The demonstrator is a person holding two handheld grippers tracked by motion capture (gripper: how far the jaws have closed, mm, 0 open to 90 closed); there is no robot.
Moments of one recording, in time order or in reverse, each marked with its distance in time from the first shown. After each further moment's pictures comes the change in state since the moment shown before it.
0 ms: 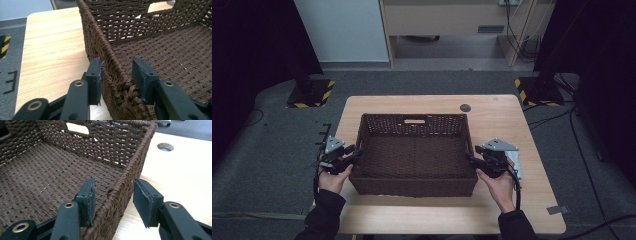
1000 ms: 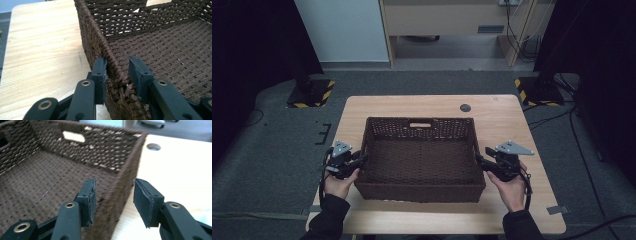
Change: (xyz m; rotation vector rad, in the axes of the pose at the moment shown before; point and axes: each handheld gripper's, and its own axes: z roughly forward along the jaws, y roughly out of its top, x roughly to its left) left arm -0.025 -0.003 -0.004 0.048 -0.029 0.002; right arm -0.014 -0.005 -0.028 -0.027 -0.019 0.039
